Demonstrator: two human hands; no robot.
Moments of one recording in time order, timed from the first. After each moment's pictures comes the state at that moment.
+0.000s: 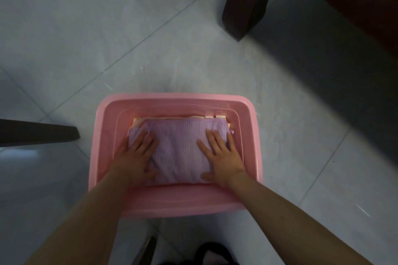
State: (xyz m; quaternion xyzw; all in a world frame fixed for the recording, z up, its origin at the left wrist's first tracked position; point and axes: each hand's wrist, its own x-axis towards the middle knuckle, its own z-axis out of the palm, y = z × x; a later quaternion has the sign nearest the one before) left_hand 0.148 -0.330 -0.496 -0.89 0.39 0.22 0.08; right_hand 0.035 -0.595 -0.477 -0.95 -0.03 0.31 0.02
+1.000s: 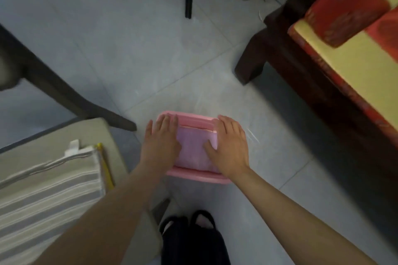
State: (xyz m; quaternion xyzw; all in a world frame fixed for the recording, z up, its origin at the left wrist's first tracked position) left_hand 0.110 -0.381 -0.134 -0.97 0.19 0.14 -0.04; right_hand 0.056 -0.556 -0.128 -0.98 0.07 0.00 0.21
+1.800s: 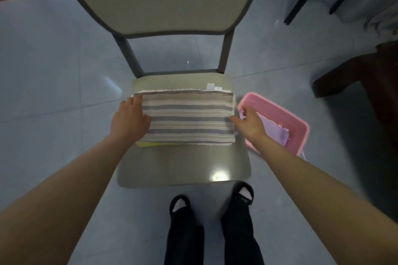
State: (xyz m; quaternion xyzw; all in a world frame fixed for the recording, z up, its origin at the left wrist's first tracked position) left_hand -0.040 -0.006 -0.001 -0.96 -0.17 0.14 -0.14; right_hand 0.014 -0.305 -0.036 -0.87 0.13 0.26 0.39
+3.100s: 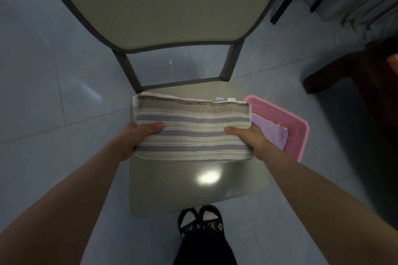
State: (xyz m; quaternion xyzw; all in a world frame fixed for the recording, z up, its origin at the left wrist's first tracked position) left_hand -0.006 0.063 -0.038 -0.64 -0.24 0.28 -0.68; right_hand 0.017 -0.252 -0.049 -0.71 0.29 0.27 0.58
